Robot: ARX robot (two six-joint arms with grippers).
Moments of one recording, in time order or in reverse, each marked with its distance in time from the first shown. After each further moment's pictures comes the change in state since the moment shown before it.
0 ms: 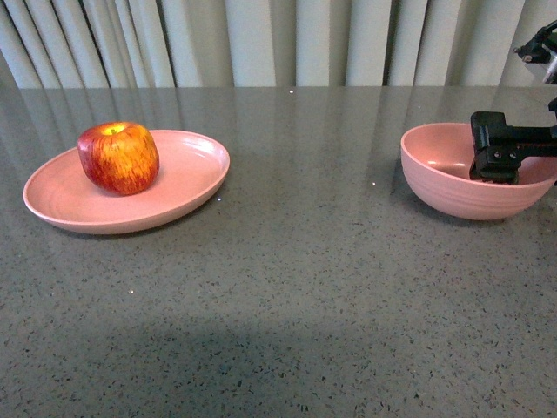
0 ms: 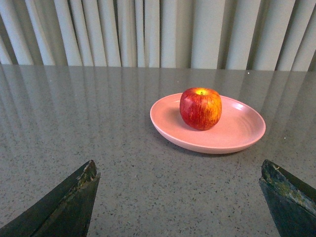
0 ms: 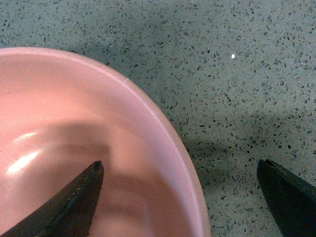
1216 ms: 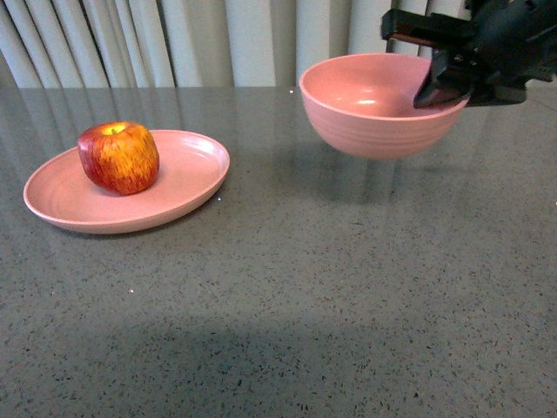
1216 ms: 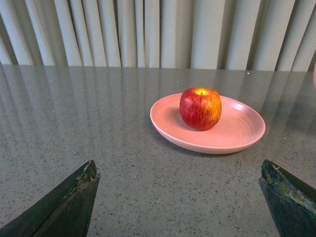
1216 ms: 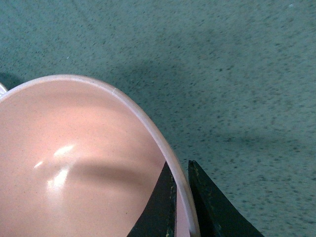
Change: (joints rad) left arm 0.000 0.000 0.000 0.000 0.000 0.000; right arm 0.188 -0.023 0.186 -0.101 -0.080 0.169
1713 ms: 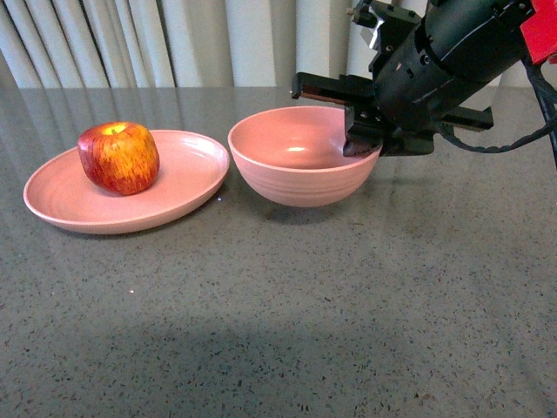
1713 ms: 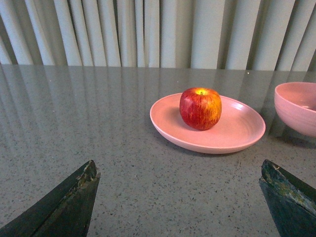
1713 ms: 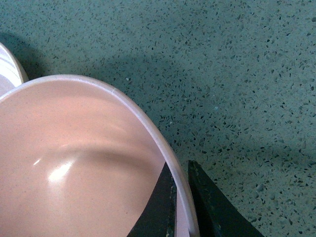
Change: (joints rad) left arm 0.000 0.000 0.000 0.000 0.000 0.000; right arm 0.114 0.126 0.058 -0.016 0.018 0.084
